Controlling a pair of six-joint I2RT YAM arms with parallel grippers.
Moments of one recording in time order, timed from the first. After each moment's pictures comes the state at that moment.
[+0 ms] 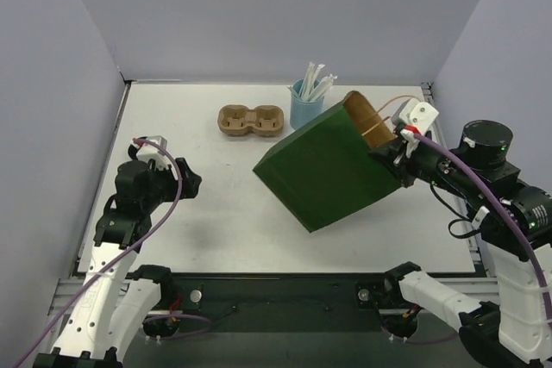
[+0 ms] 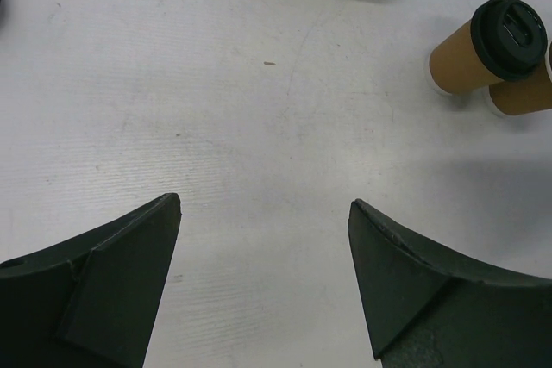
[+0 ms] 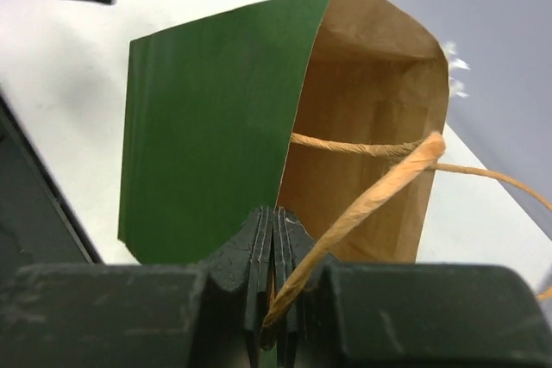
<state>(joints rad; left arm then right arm) -0.14 0.69 0.69 -0.48 0.13 -0.31 0.38 0.96 1.70 -1.08 -0.36 -0.39</state>
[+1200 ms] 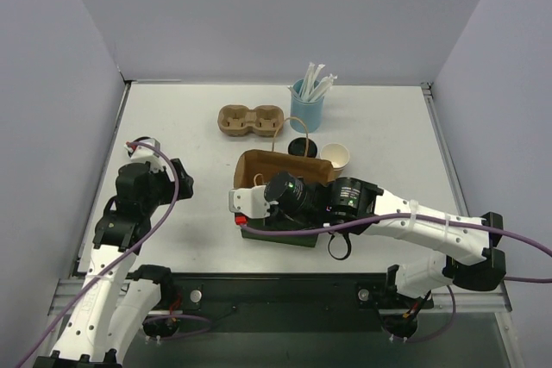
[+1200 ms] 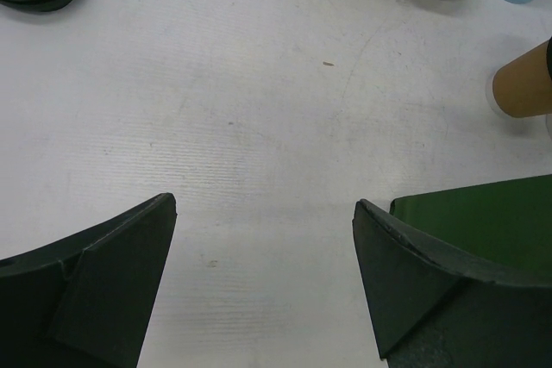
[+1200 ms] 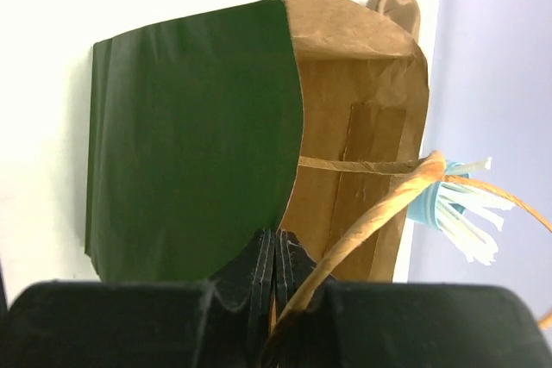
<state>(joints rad) -0.14 0.67 0.69 -0.54 -0.03 -0.33 1.30 1.37 1.48 -0.91 0.39 -0.63</state>
